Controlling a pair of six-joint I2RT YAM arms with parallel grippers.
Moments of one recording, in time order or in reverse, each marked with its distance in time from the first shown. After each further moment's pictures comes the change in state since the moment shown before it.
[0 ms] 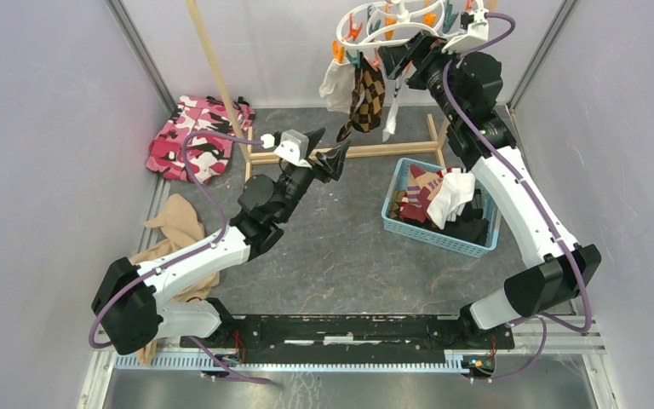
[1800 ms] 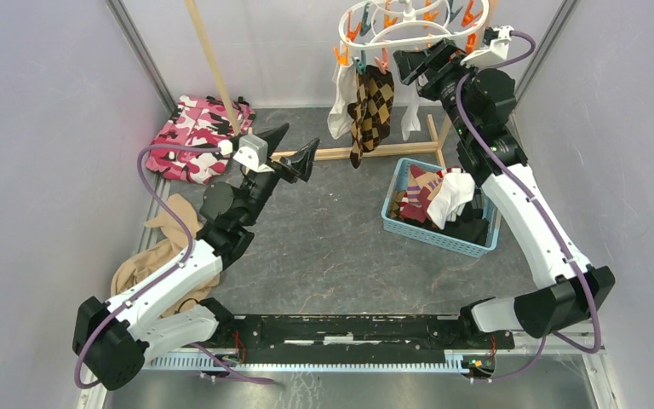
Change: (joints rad) left arm 0.156 -0.217 -0.093 -0.066 0.132 0.001; right arm -0.024 -0.109 -0.129 0.030 0.082 0.146
